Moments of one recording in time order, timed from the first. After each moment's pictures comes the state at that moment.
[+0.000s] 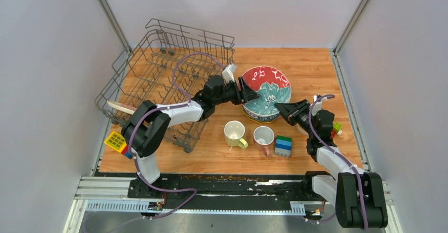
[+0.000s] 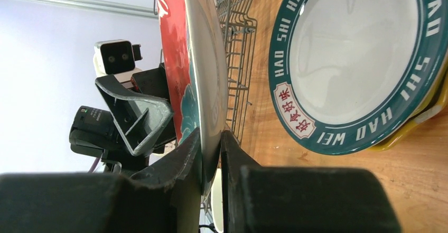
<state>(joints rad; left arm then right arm) -0.71 1.83 1.07 0.58 0.41 -0.92 0.02 1.05 0.24 0.72 -0.54 1.27</state>
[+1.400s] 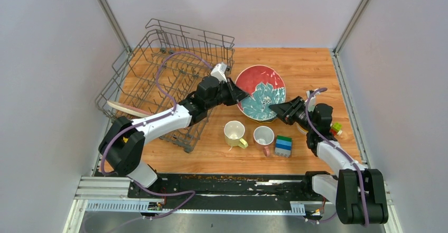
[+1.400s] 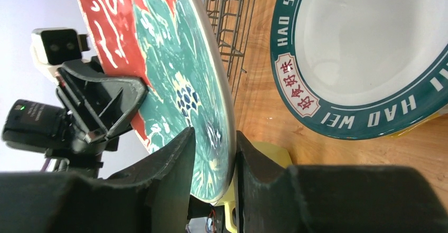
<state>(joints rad) -0.73 1.56 0.99 0.32 0.16 -0.89 0.02 1.08 0.32 0.58 -0.69 1.15</state>
